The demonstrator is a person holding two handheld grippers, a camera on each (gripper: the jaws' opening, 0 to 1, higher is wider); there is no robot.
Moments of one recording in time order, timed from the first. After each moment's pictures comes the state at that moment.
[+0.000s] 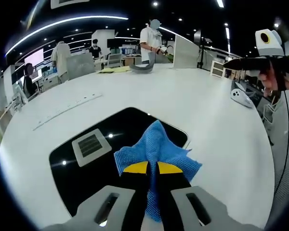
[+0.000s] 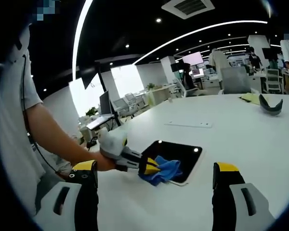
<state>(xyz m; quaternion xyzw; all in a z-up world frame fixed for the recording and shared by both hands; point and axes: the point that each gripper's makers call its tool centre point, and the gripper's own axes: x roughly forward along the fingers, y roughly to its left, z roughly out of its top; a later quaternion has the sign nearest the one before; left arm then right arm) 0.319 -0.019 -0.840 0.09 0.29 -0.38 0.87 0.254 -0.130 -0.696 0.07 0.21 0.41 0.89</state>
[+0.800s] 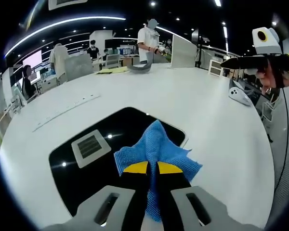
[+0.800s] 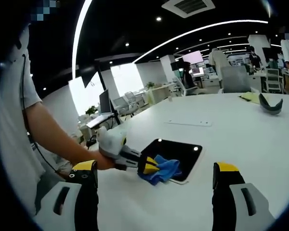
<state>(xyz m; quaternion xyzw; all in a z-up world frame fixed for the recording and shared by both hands) 0.314 -0.019 -0.840 0.09 0.29 -0.39 0.87 0.252 -0.129 -0.698 0.06 0.21 0.41 0.89</state>
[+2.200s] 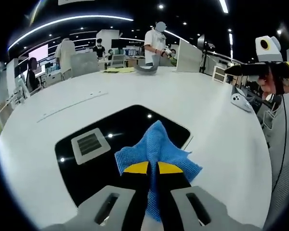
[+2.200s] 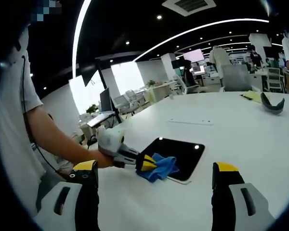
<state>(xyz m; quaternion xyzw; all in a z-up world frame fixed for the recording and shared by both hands) 0.314 0.002 -0.840 0.06 0.29 -0.37 0.88 0.251 -0.121 -0.700 0.06 0.22 0.41 0.88</state>
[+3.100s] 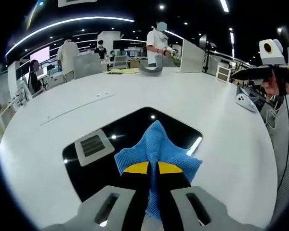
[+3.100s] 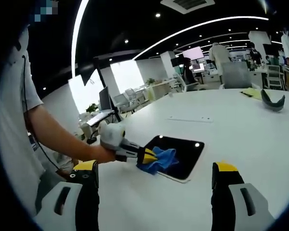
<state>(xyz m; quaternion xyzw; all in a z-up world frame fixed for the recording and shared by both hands) 0.338 0.015 -0.840 0.07 0.28 -0.36 0.89 0.256 -0.122 -0.707 0.07 0.23 0.41 0.88</state>
